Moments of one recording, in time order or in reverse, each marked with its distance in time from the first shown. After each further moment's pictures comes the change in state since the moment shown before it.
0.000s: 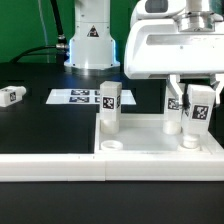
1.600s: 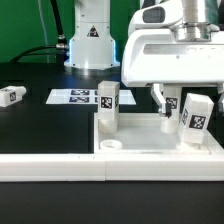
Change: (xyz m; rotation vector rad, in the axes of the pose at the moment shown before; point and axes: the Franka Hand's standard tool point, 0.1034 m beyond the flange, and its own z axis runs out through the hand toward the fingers) arm -0.008 0.006 0.005 -0.001 -0.086 0.014
